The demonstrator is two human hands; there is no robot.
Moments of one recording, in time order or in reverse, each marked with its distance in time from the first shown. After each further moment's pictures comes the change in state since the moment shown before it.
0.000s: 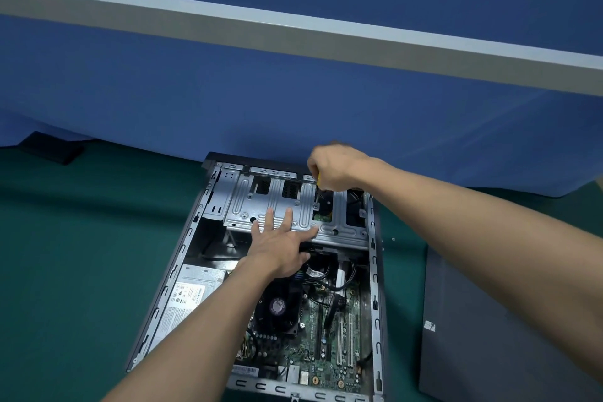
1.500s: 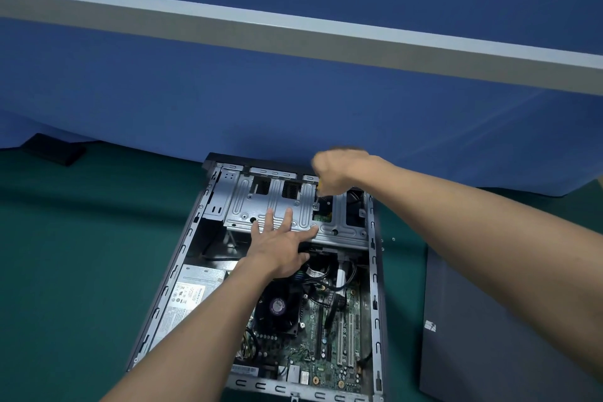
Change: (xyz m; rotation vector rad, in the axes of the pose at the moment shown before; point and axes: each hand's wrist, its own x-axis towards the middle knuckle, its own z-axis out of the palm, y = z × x) left_hand -0.003 0.001 -0.002 0.002 -0.003 0.002; right_hand -0.003 -0.001 -0.003 -0.131 -0.116 0.028
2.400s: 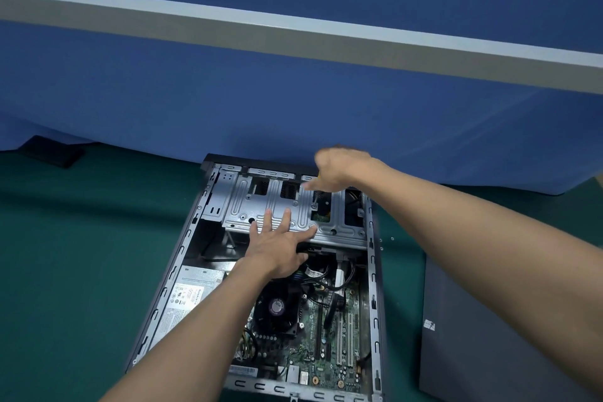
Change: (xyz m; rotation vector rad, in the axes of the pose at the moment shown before) left_hand 0.002 -0.001 0.002 -0.006 0.005 0.001; right_hand -0.005 0.000 -0.001 0.098 0.007 0.087
